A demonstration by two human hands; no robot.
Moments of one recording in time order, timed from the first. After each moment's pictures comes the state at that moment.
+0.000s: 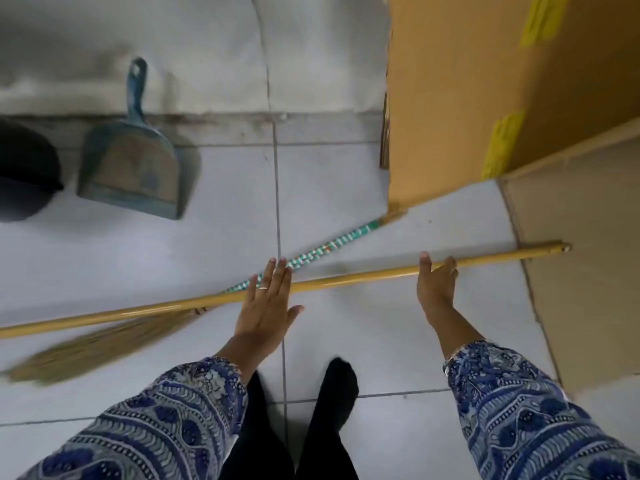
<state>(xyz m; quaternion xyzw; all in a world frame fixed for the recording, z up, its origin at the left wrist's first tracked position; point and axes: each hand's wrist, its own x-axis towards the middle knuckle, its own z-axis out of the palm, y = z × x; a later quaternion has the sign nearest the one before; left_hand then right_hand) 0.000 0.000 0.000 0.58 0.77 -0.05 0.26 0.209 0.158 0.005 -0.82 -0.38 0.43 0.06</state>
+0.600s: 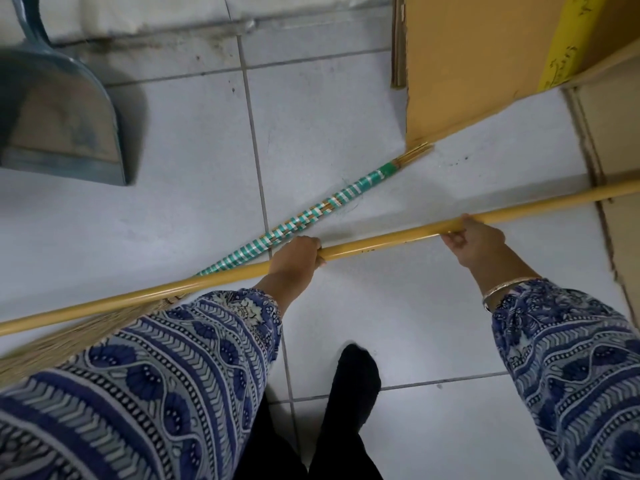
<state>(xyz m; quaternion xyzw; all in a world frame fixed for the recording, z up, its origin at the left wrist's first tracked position) 0.043 0.045 -0.155 0.49 0.73 -0.06 0.47 0.279 0.175 -0.168 -0.81 -0.02 0.53 0.24</state>
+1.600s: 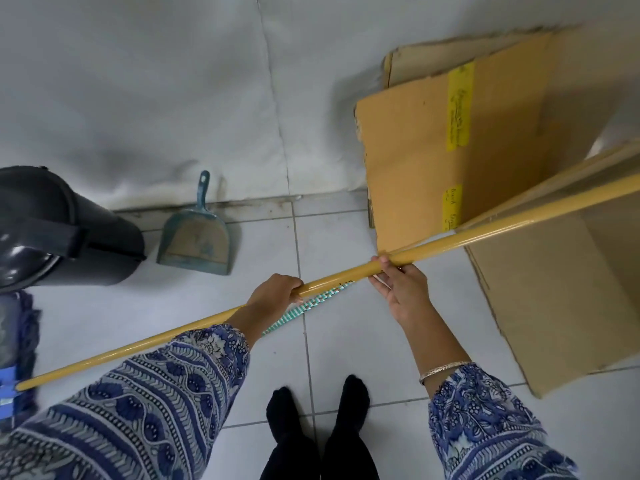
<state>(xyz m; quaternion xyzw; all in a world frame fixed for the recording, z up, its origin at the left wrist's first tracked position) -0.066 0.059 0.148 0.52 0.73 0.02 0.45 0.127 0.145 0.189 -0.65 -0.14 0.69 0.29</state>
